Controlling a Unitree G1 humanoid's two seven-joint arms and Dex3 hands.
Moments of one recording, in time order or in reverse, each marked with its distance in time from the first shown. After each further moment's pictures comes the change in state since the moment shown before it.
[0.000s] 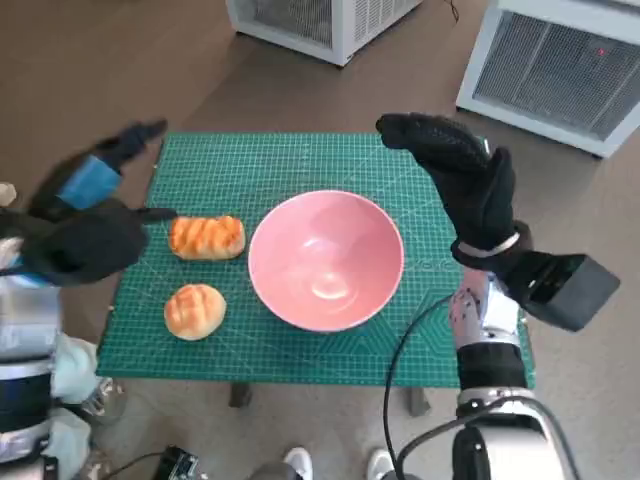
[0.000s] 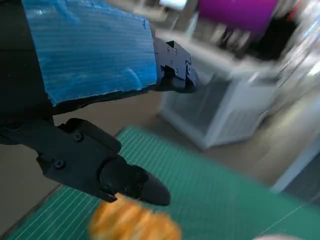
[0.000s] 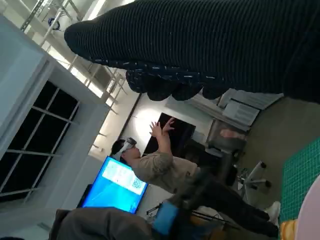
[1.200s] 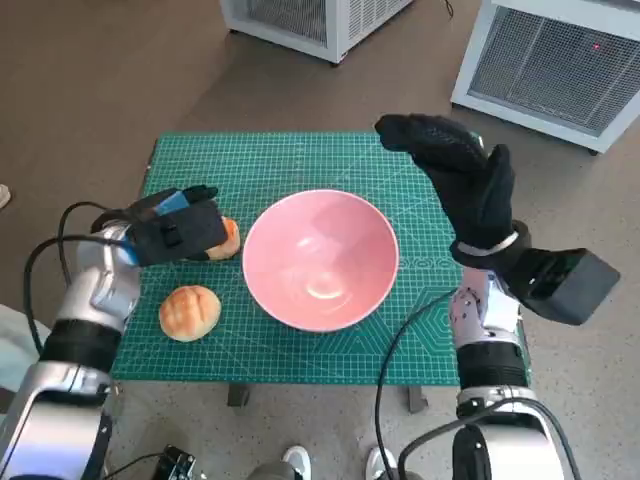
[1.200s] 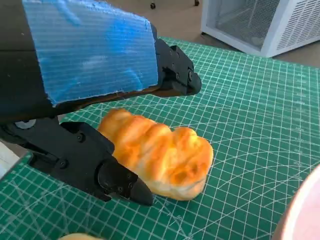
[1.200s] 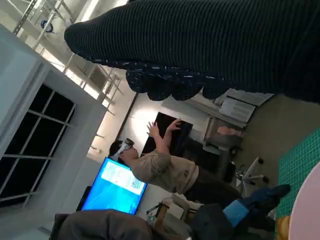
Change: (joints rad) left arm -0.250 -0.165 -0.288 0.628 0.107 -0.070 0.089; right arm 0.004 -0.009 0.002 0.000 0.017 0.030 0.011
